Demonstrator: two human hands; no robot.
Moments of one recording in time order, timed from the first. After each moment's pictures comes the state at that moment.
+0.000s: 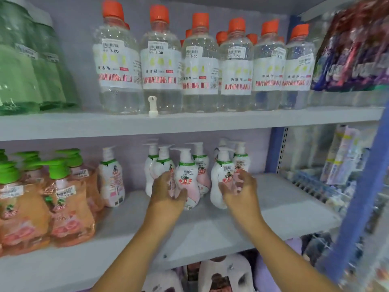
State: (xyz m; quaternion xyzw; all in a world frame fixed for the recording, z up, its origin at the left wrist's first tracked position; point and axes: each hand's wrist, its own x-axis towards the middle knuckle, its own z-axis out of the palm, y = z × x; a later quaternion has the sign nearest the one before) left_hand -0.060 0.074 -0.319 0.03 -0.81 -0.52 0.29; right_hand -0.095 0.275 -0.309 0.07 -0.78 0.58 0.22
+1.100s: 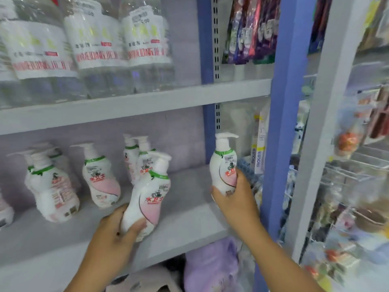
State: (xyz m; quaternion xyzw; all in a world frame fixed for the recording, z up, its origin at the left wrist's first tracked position) left_hand -0.060 0.250 -0.338 0.06 -0.89 -0.41 0.20; right_hand -0.172 0.513 -0.355 0.01 -0.79 0.58 0.20
